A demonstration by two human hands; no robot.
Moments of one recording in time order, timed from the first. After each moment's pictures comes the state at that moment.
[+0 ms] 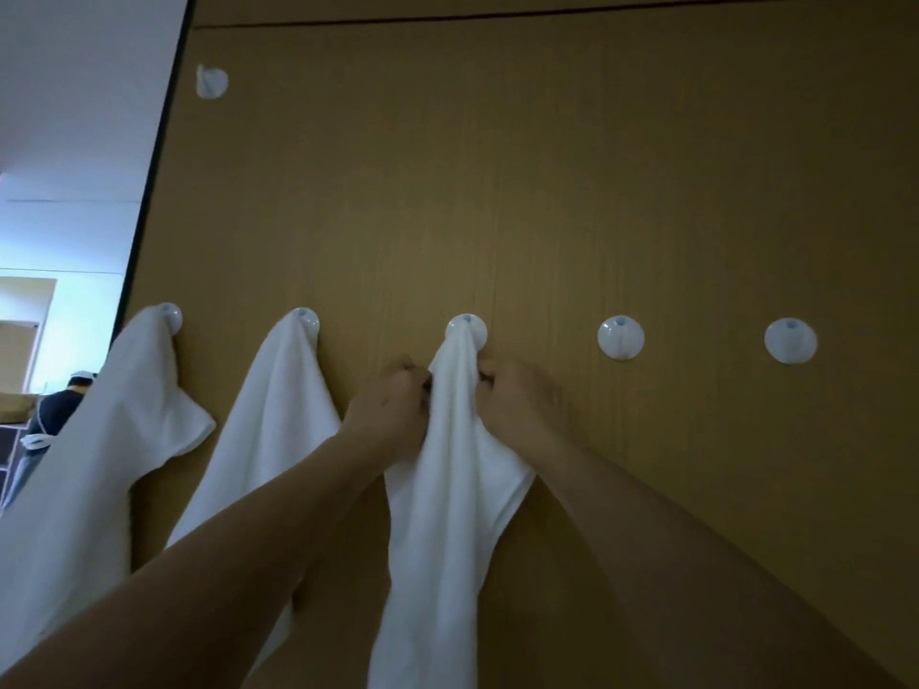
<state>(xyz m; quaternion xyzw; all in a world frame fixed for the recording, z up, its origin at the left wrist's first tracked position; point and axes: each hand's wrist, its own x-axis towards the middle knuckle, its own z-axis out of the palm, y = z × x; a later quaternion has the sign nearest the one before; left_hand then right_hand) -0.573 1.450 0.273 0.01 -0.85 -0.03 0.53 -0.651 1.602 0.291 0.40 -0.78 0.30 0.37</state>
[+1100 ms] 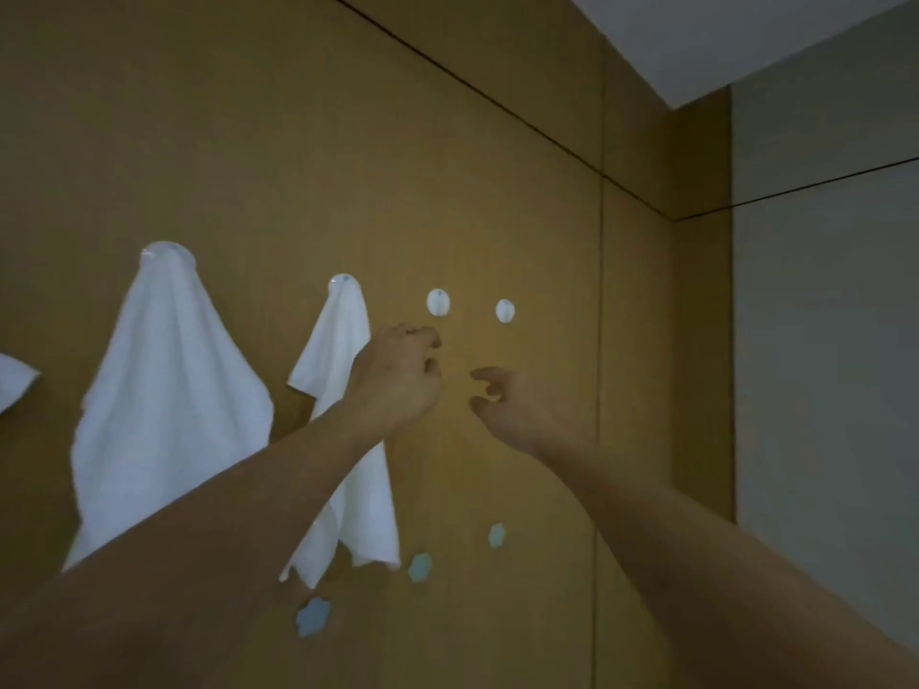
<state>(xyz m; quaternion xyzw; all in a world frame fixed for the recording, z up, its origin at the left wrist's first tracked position) -0.457 1.507 0.244 -0.29 -0.79 -0.24 0.48 -0.416 1.678 0.221 0.03 -0.90 0.26 0.34</state>
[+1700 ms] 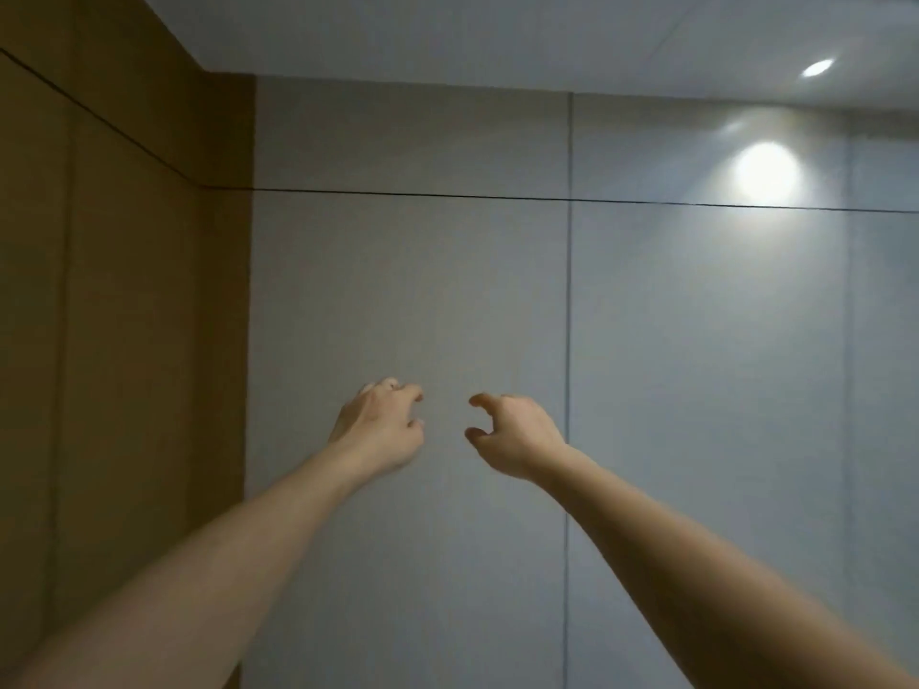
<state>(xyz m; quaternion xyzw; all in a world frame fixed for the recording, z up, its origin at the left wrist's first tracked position) -0.043 1.932 0.168 -0.62 -0.67 -0.31 0.26 0.145 1.987 0.163 -0.42 -0.84 -0.03 0.33</state>
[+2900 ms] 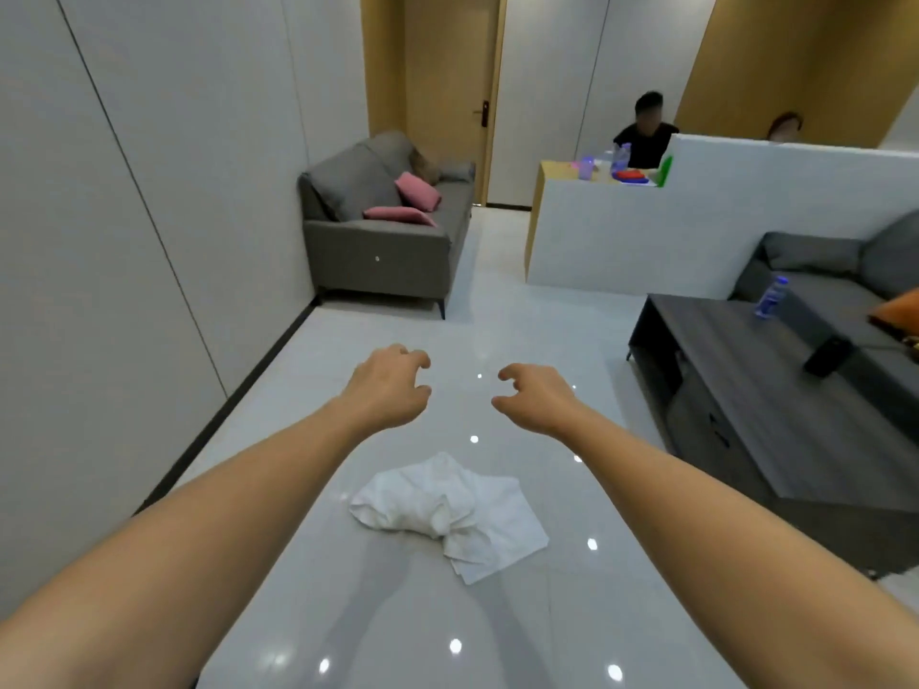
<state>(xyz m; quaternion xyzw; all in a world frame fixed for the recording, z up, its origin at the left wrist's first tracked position) 0.832 2.305 -0.132 -0.97 -0.16 -0.06 -0.15 0.939 2.110 -0.140 -0.93 -0.27 0.11 0.22</state>
